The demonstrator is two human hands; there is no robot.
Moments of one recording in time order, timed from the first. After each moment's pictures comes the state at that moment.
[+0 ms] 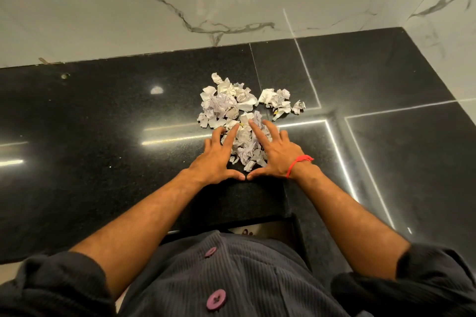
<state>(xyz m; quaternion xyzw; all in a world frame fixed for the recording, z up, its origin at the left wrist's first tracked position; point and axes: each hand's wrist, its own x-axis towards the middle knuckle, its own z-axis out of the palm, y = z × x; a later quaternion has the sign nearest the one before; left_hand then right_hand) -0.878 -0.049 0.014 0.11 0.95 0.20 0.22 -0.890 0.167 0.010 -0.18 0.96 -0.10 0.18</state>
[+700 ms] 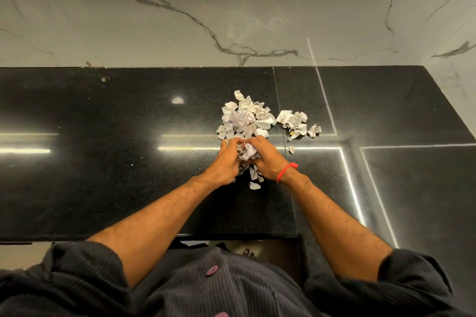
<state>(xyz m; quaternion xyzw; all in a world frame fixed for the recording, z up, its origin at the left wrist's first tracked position) -0.884 -0.056 0.017 0.02 0.90 0.41 0.16 -0.923 0.109 0.007 -0.25 0.88 -0.39 0.14</state>
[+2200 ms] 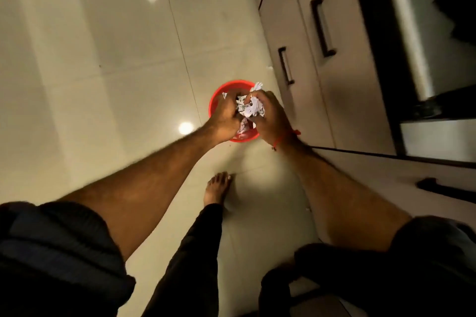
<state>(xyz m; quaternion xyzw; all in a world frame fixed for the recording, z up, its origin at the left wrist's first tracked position) -0.385 -0.607 -0.363 -0.55 0.61 0.56 -0.13 -0.530 -0.582 -0.361 -0.56 0.68 -0.25 0.40</state>
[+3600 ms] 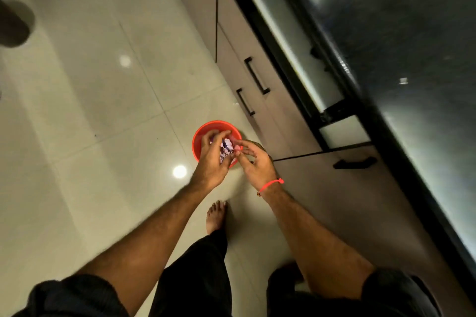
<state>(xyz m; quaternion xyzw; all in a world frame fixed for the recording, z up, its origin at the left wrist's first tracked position) -0.396 -0.568 -0.257 -0.50 0.69 0.48 -0.19 -0.529 -0.508 -0.231 -0.37 0.73 -0.39 0.43</state>
